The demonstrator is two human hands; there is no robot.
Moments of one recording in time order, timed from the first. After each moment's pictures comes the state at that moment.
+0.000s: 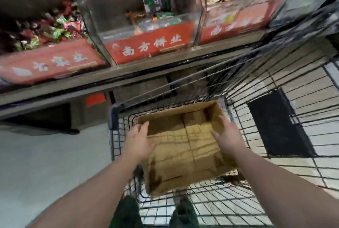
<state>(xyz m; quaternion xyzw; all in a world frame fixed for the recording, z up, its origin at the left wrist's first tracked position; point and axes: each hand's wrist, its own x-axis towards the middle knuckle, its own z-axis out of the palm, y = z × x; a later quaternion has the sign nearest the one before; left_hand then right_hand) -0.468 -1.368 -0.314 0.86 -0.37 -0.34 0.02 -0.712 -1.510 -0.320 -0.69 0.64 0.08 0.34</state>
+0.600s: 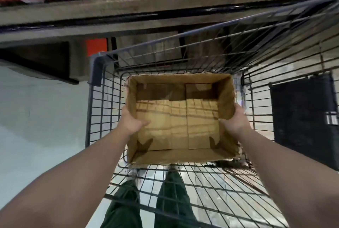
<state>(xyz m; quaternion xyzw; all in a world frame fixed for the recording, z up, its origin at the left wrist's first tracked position) -0.501 -1.350 -0.394 0.86 0.01 -0.46 0.21 -0.751 -1.548 -0.420 -0.59 0.67 0.14 0.43</state>
